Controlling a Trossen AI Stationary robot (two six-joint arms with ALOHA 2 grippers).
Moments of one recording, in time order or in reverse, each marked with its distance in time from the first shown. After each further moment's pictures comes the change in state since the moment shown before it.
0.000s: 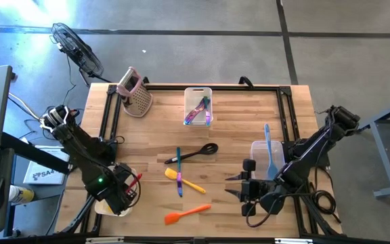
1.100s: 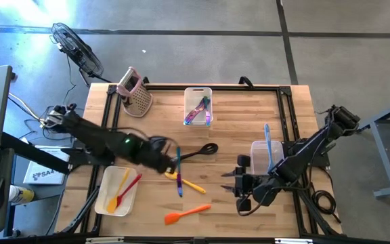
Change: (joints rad) left arm 0.545 0.044 0.201 0.308 -0.260 0.377; right arm -0.090 0.000 0.000 0.009 -0.108 -0.005
